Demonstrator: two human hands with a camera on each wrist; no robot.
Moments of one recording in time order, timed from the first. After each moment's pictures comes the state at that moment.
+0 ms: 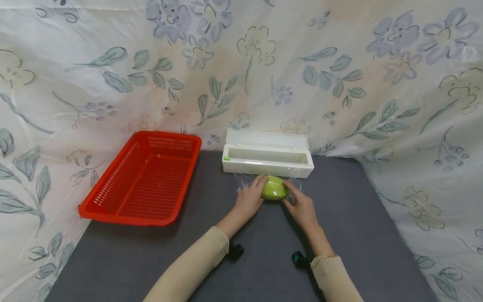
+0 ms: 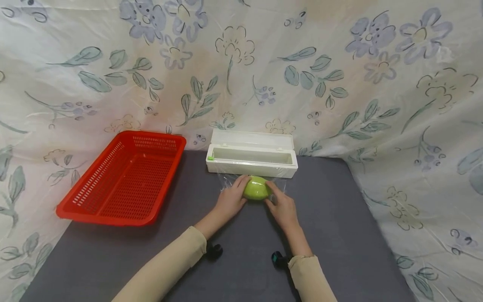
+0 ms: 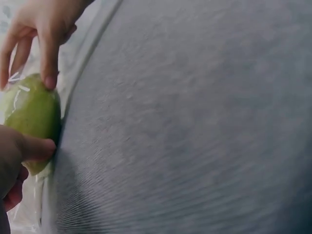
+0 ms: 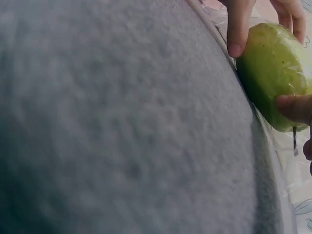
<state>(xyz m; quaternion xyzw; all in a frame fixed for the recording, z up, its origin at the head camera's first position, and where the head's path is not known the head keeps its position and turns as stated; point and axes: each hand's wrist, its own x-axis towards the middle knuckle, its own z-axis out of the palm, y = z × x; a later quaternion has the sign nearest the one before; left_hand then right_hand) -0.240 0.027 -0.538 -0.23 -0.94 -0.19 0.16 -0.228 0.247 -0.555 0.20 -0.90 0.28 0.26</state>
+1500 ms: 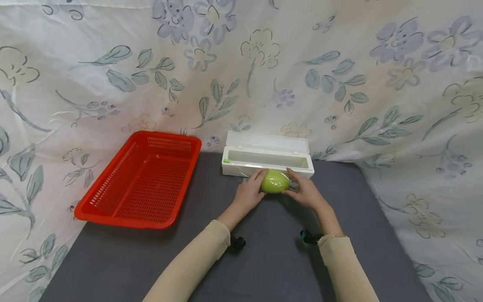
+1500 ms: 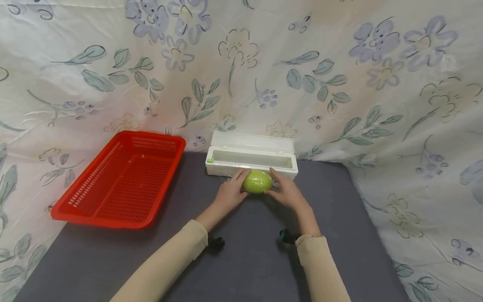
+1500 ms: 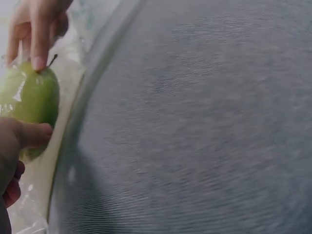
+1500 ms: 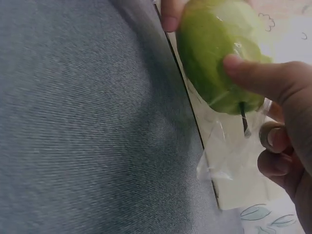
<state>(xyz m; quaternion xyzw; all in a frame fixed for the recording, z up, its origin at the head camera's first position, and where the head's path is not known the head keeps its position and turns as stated) -0.269 0.030 -0.531 -0.21 -0.94 -0.23 0.17 -0.280 0.269 -0.496 0.22 -0.93 0.29 0.01</state>
